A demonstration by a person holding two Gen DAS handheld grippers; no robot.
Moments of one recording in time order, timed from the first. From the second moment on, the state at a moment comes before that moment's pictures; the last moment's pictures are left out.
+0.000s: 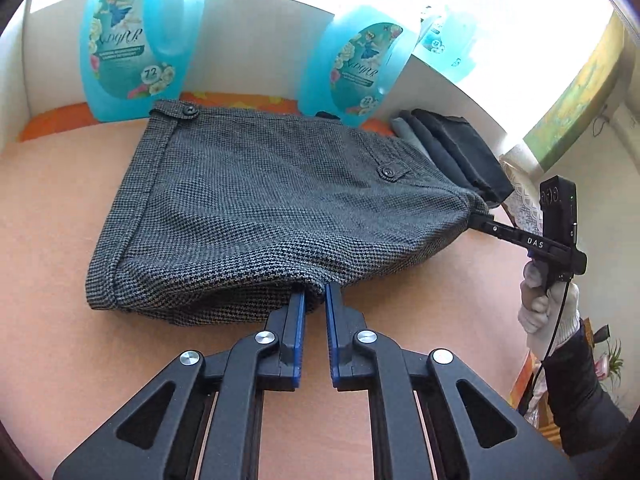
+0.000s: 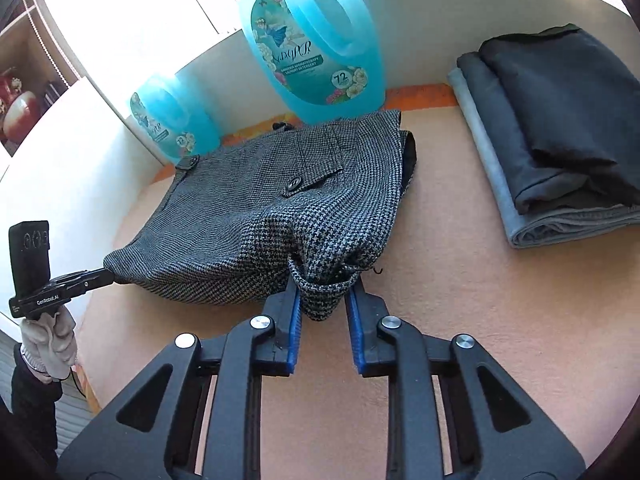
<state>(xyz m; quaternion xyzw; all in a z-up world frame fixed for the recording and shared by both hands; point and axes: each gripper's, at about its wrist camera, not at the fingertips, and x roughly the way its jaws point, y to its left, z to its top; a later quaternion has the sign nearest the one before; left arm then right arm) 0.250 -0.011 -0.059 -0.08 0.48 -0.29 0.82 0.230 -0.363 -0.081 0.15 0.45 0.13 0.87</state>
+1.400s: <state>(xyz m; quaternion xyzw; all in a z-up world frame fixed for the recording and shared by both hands) 0.304 -0.179 -0.082 0.12 0.43 -0.27 0.85 0.221 -0.378 -0.133 0.37 0.46 0.03 0.80</state>
